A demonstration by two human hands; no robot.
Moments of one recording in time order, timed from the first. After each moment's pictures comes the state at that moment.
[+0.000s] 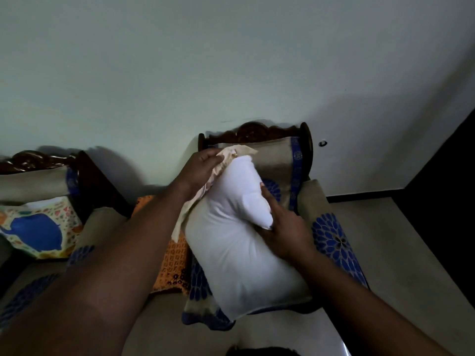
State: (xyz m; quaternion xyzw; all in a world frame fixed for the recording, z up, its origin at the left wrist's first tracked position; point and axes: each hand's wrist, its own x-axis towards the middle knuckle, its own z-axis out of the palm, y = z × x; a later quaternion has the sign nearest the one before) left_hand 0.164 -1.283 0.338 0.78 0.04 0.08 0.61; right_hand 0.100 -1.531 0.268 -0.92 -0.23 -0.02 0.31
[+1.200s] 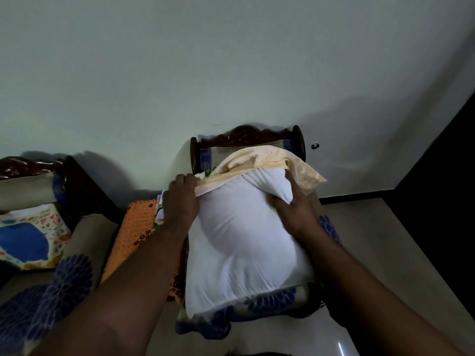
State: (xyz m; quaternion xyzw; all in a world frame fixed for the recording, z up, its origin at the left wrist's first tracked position) left_hand 0.153 -1.251 0.254 0.98 0.15 0.14 0.05; right_hand 0.155 -1.551 0.274 -0.83 -0.10 -0.01 0.55
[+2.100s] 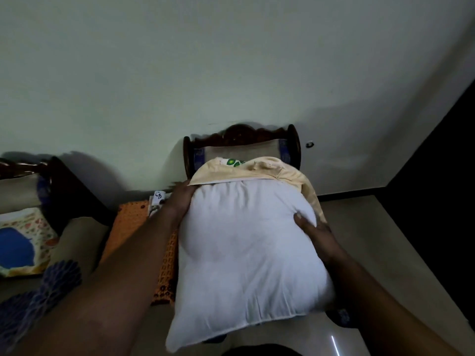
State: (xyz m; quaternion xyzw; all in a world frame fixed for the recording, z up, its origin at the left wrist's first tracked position) left_hand 0.186 -1.240 0.257 0.82 0.19 -0.02 0.55; right_hand 0.140 -1.608 0.230 -0.69 0.06 0.17 0.70
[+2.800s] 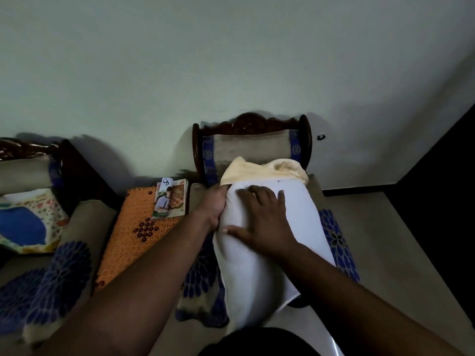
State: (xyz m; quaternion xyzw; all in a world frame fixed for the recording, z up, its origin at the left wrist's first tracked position) left_hand 0.152 -1.317 0.258 0.69 0.23 -0.07 0.68; right_hand 0.123 -1.481 0.258 -0.92 -0.29 -0.08 0.24
